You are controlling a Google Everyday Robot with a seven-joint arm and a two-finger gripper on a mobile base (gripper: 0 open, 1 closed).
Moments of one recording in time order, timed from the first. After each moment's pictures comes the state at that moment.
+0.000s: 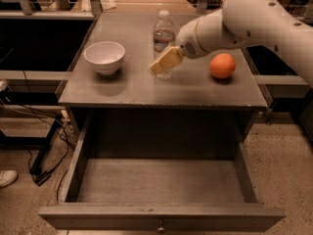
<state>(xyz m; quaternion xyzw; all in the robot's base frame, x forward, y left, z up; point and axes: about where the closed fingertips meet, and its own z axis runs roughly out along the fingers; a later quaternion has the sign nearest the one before) 0.681 -0.036 0.918 -0.46 0.75 0.13 0.45</state>
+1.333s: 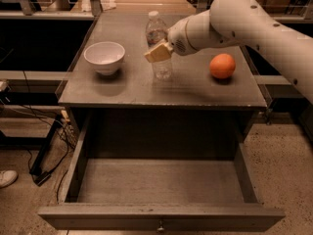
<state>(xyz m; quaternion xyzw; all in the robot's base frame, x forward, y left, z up) 0.713 -0.012 0.915 -0.46 0.74 0.14 0.47</state>
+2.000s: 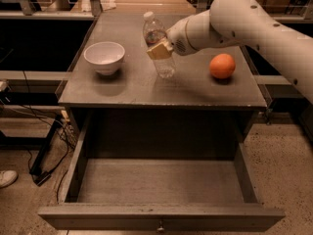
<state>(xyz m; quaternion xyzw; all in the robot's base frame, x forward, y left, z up) 0.713 -0.012 0.915 -0.46 0.74 0.14 0.47</state>
